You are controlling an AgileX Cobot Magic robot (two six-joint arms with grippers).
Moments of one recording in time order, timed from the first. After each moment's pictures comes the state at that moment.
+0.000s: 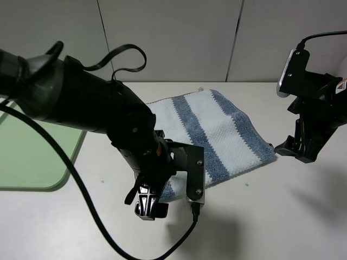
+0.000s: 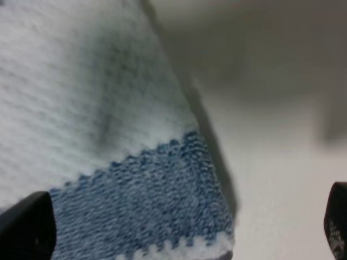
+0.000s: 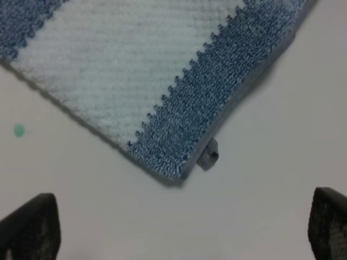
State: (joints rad) left arm -0.95 1.91 -1.00 0.04 0.43 0.71; right arm 0.24 1.33 -0.69 0.05 0.49 -0.89
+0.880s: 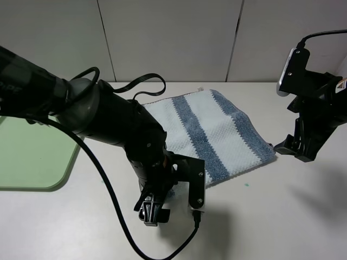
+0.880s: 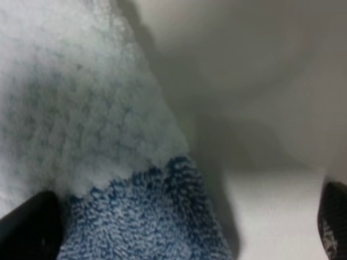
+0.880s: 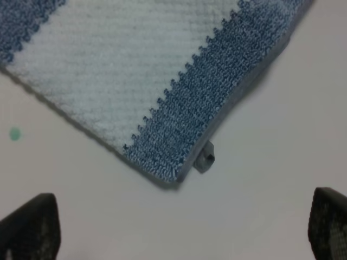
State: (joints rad) left arm -0.95 2.01 -1.03 0.06 0.40 0.70; right arm 0.24 1.33 -0.69 0.05 0.48 -0.89
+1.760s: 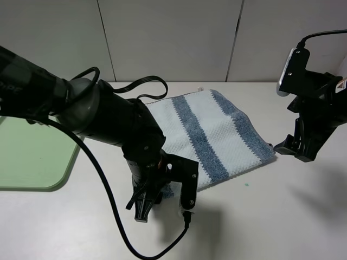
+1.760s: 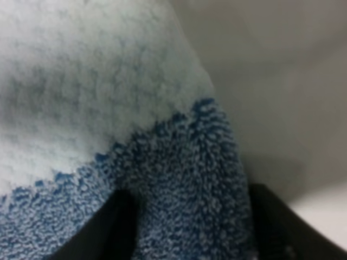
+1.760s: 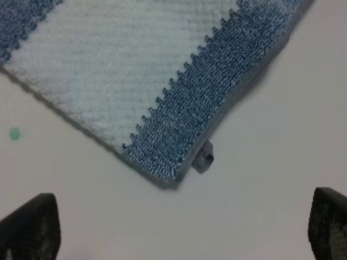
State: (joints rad) left arm -0.95 2.01 -1.03 0.21 0.46 0.61; right arm 0.24 1.33 -0.69 0.05 0.48 -0.89
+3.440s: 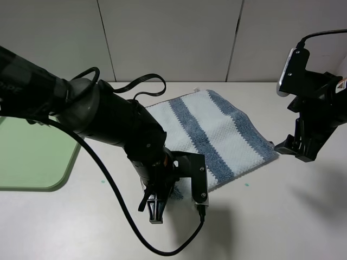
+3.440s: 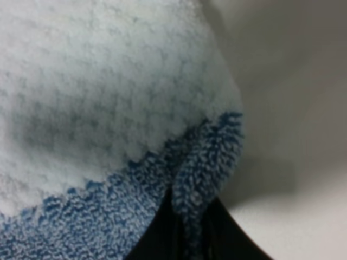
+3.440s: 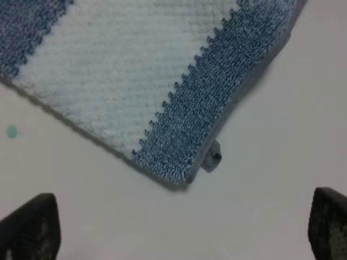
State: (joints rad) left arm -0.95 2.01 -1.03 0.07 0.37 0.61; right arm 0.24 1.33 -0.69 0.04 0.48 -0.89
